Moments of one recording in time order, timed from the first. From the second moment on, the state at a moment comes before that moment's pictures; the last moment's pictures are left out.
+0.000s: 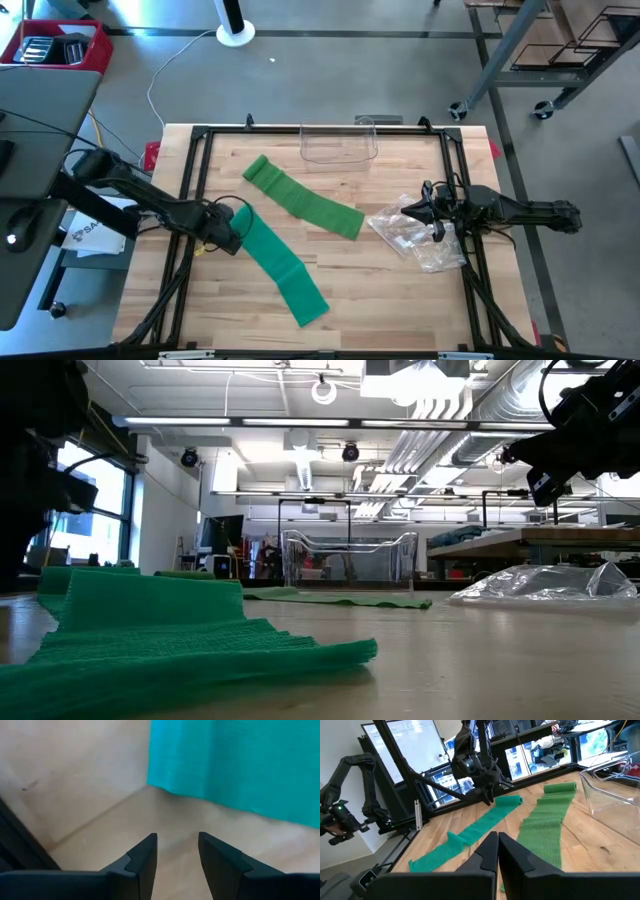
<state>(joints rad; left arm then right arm) -0.40 1.11 0.46 -0.91 -0.12 -1.44 -0.02 0.05 0.02 0.00 -0.06 0.31</state>
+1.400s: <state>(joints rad) -0.15 1.21 0.50 -0.88 -0.44 -1.08 -0.02 0.05 0.02 0.00 -0.06 0.31</state>
